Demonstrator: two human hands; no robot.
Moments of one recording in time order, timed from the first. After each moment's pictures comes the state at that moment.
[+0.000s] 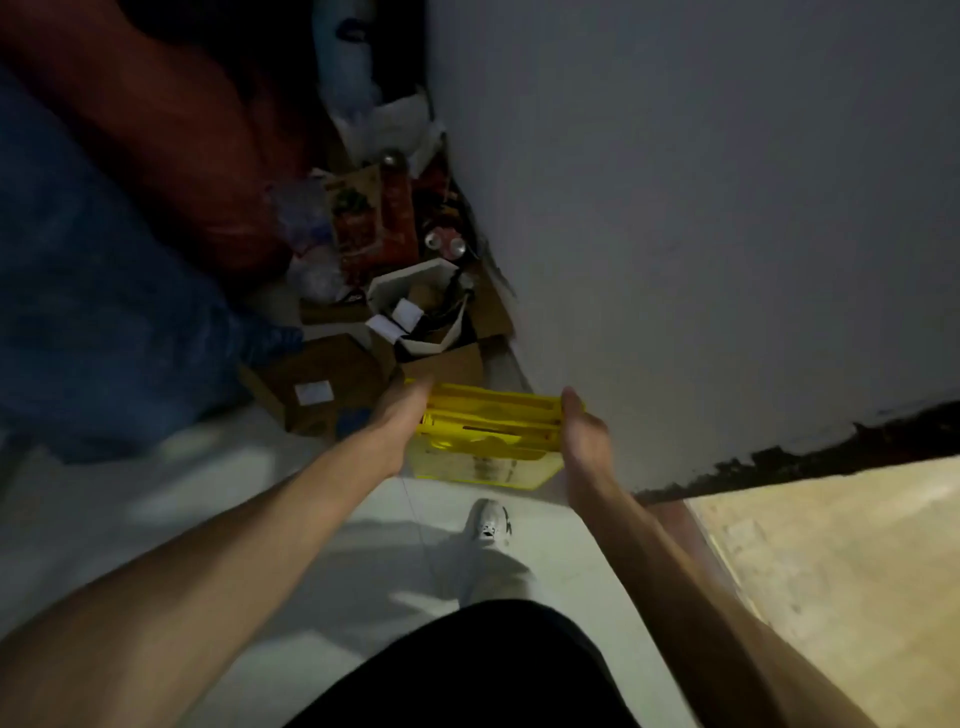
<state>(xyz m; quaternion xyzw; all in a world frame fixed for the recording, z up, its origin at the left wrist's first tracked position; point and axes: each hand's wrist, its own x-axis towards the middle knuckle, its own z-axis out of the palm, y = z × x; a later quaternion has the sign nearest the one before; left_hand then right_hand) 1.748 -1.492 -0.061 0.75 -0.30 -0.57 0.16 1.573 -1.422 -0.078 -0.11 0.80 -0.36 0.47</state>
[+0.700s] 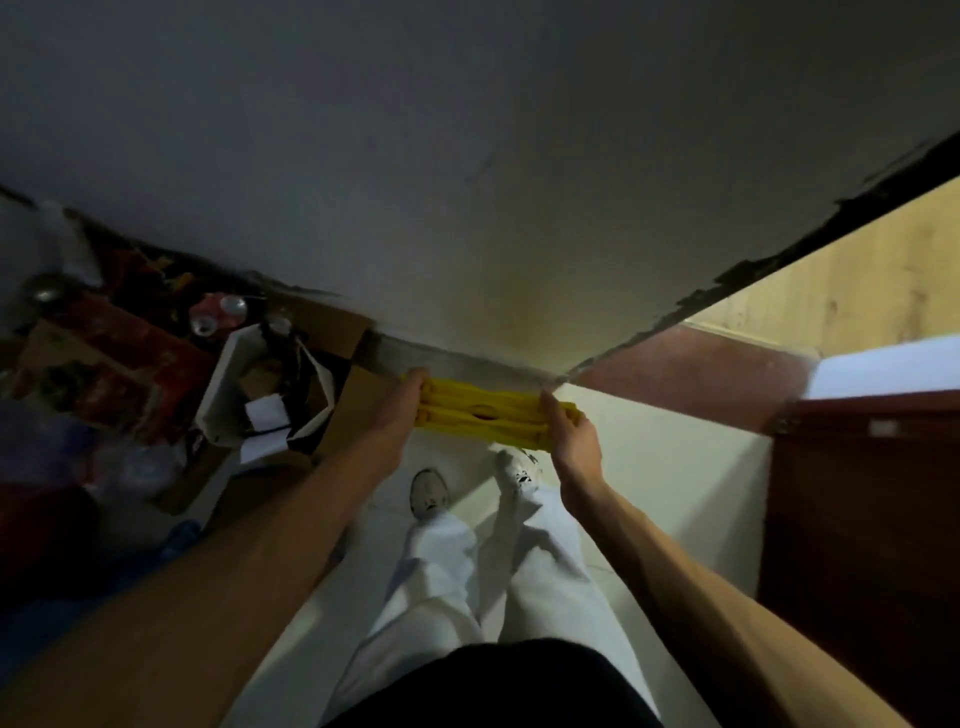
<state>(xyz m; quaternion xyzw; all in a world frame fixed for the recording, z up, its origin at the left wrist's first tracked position) 1.647 -1.632 -0.156 0.56 -0.56 -0.59 -0.15 1.611 -1.452 -0.166 0.24 0.77 -0.48 0.34</state>
